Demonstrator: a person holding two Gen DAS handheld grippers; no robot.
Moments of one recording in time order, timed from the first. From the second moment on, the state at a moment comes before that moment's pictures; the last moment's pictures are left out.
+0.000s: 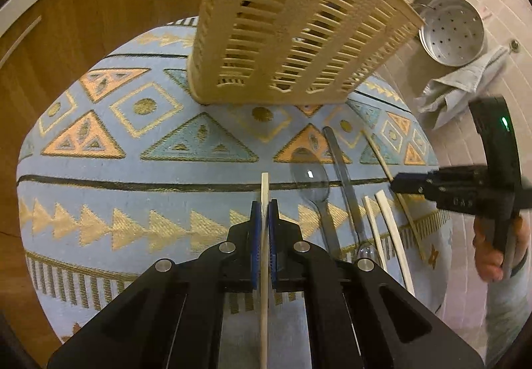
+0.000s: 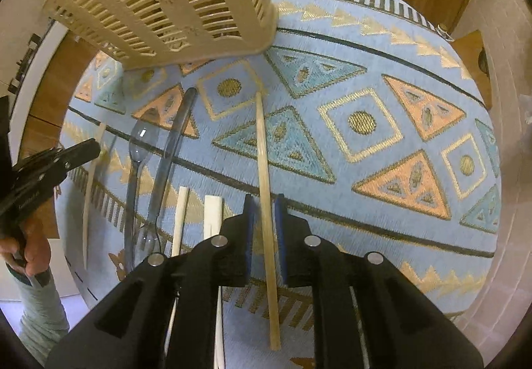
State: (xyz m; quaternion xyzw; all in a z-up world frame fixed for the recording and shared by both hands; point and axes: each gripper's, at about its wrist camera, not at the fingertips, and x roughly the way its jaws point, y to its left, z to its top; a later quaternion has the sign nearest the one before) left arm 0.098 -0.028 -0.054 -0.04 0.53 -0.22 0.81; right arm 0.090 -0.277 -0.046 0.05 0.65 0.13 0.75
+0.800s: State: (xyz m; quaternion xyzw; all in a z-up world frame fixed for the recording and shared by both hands) left arm 0.090 -0.034 -0.048 -0.04 0.52 -0.24 0.82; right arm 0.100 -0.249 -0.043 -0.05 0.66 0.12 0.74
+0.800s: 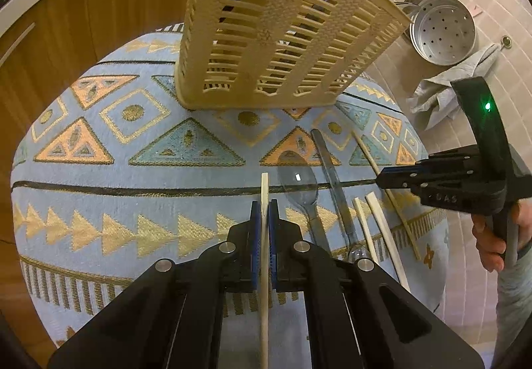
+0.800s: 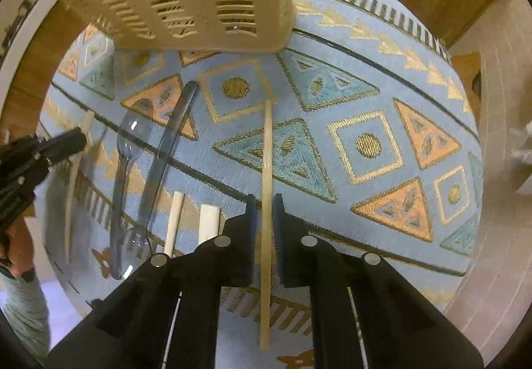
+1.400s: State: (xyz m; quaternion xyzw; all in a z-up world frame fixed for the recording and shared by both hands) left arm 0.063 -0.008 0.138 -0.12 0.20 -0.21 0.95; right arm 0.034 -0.265 0.143 0.04 0.31 0.25 0.92
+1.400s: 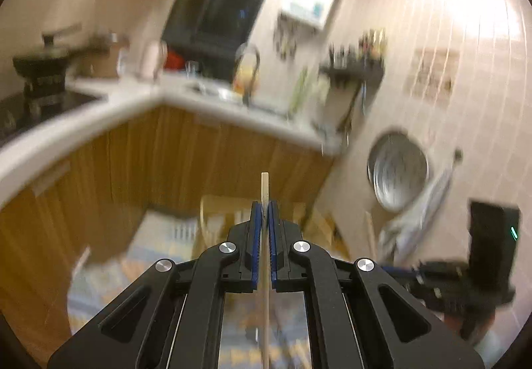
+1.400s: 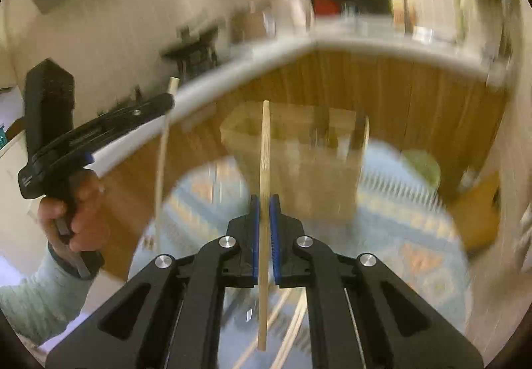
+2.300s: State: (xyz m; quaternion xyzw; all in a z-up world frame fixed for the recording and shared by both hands) left arm 0.145 -0.082 0.111 -0.12 0.03 -0.10 0.99; right arm 0.154 -0.265 0.116 0.06 0.14 0.07 0.99
